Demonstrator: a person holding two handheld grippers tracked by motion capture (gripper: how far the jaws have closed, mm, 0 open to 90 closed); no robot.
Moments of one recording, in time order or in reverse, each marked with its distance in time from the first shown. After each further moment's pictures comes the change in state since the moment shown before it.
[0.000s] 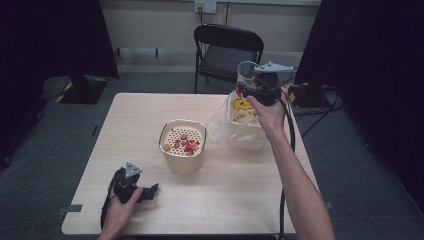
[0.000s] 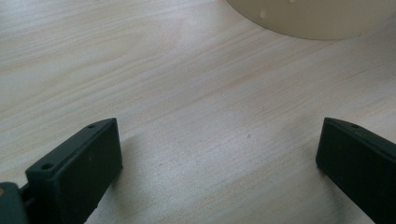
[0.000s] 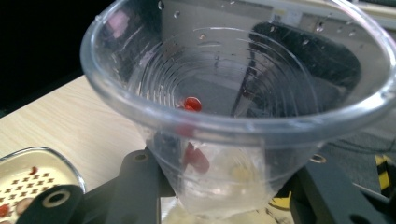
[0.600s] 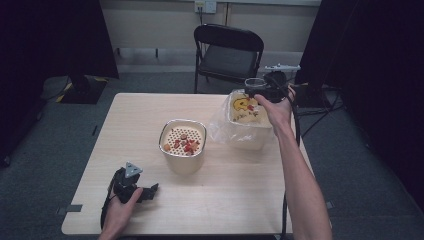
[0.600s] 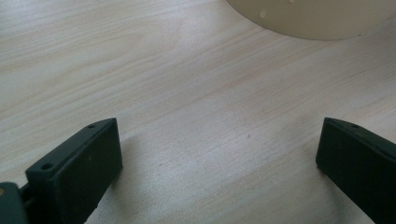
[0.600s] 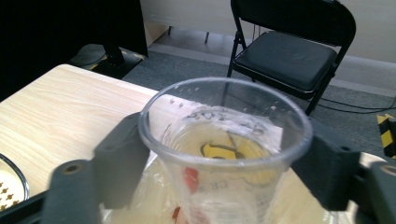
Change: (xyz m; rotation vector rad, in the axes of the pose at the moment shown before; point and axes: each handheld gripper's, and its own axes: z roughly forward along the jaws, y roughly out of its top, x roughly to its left) left arm 0.000 0.000 0.000 0.000 0.001 0.000; right arm -0.044 -0.020 0.027 0.086 -0.021 0.113
